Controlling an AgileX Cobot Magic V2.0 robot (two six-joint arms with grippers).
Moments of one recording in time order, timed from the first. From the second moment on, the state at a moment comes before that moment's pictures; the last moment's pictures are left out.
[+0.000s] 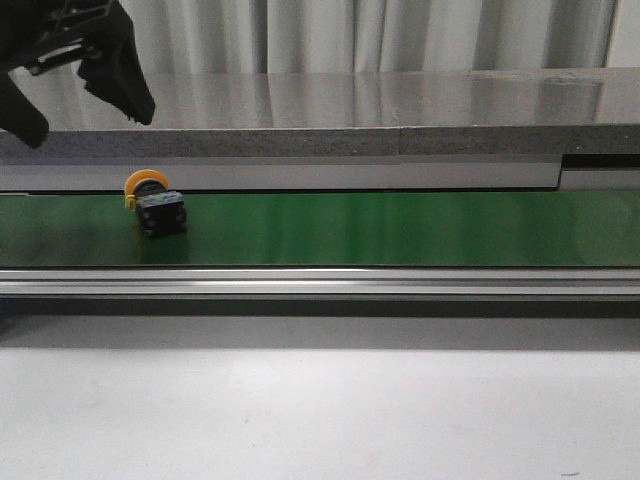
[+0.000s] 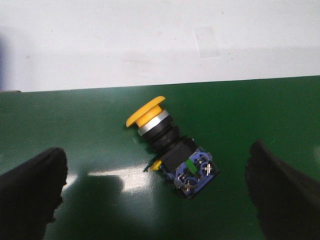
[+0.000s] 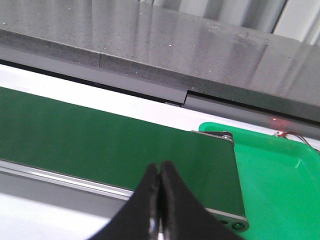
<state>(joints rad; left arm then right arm) -0.27 1.57 -1.16 -0.23 0.54 0.07 -0.12 0.21 -0.34 0.39 0.43 -0.52</state>
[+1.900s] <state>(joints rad) 0.02 1.53 -1.19 0.20 0.77 -0.03 -0.12 0.21 -0.34 0.39 0.43 -0.52</state>
